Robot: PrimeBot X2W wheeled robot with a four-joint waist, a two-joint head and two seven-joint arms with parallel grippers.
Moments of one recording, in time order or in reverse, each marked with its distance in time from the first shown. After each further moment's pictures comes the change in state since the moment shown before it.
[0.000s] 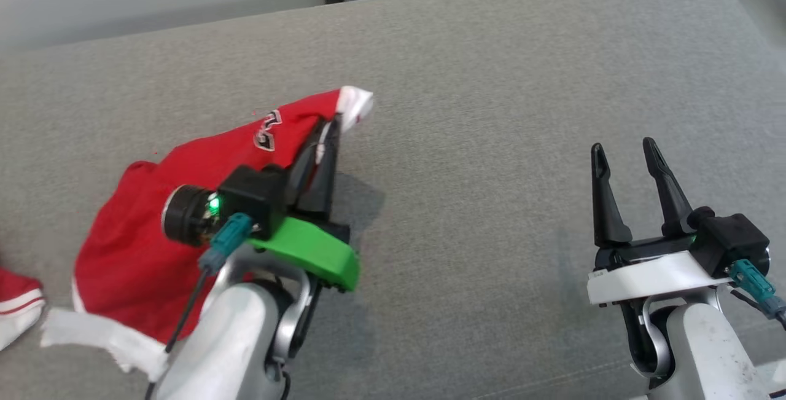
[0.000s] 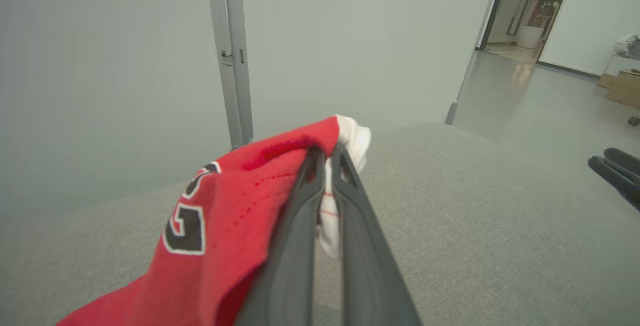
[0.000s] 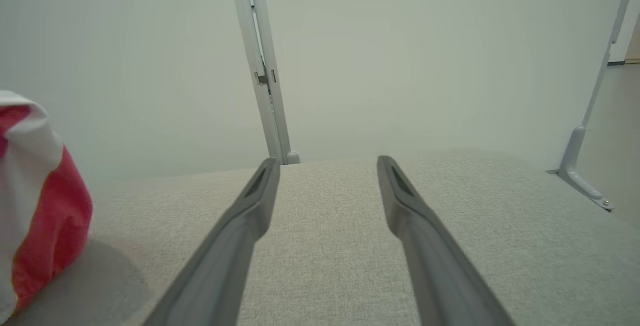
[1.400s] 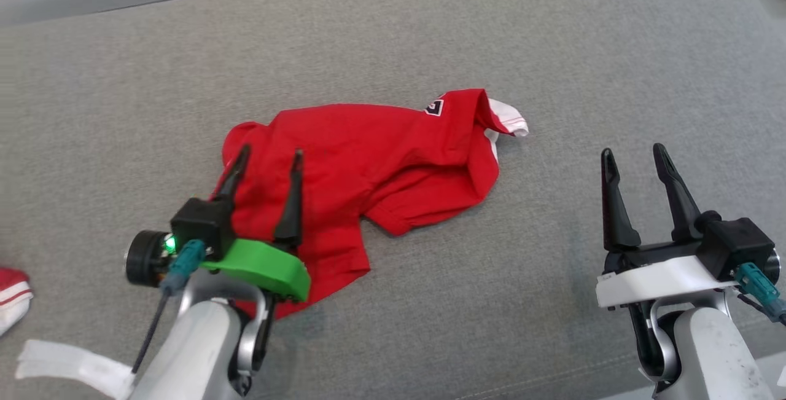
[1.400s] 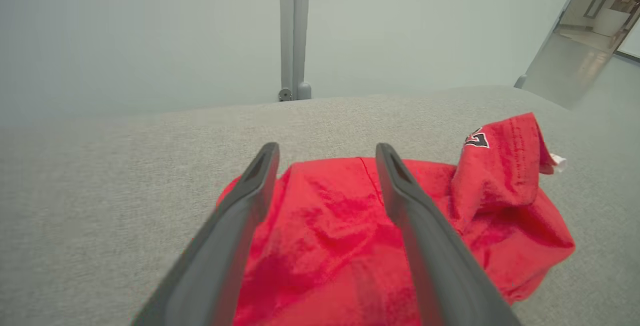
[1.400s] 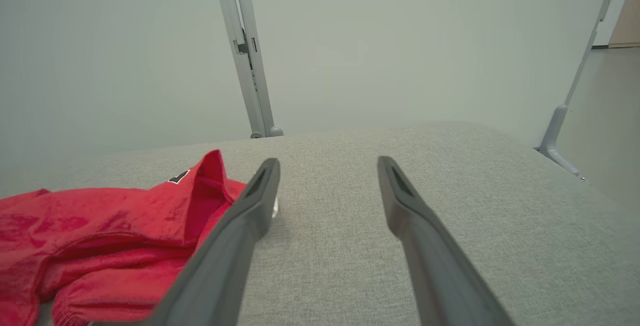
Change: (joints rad) left arm 0.006 0.043 0.007 0.228 -0.071 0.055 -0.171; right arm 0.006 0.002 -0.033 0.019 -0.018 0.000 -0.001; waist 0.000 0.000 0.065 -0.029
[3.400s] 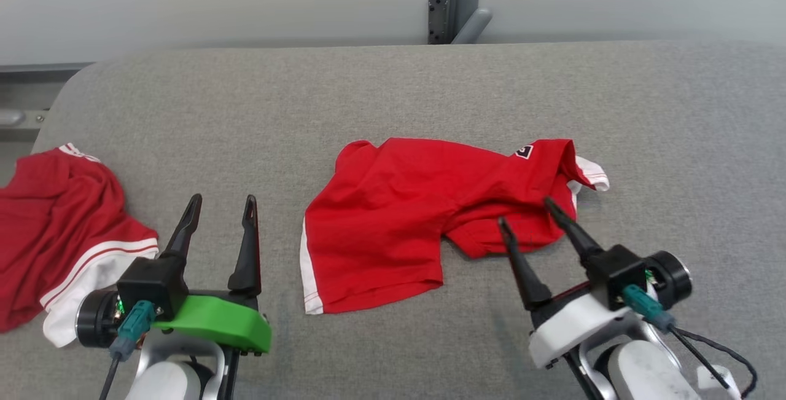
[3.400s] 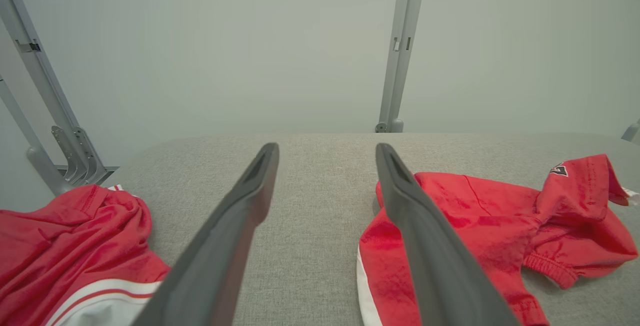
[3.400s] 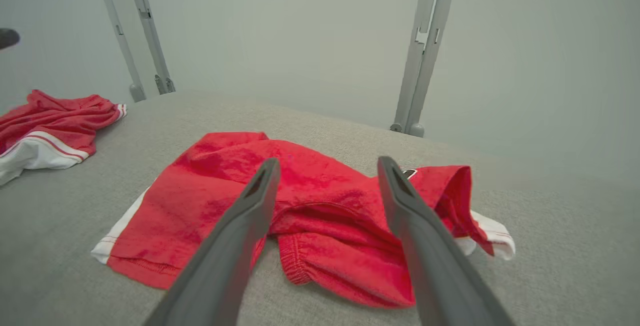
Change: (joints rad) left arm 0.209 0.132 0.048 -0.206 -0.045 0.080 0.027; right arm 0.060 -0.038 0.225 -0.002 -0.086 0.000 0.123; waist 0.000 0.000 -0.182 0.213
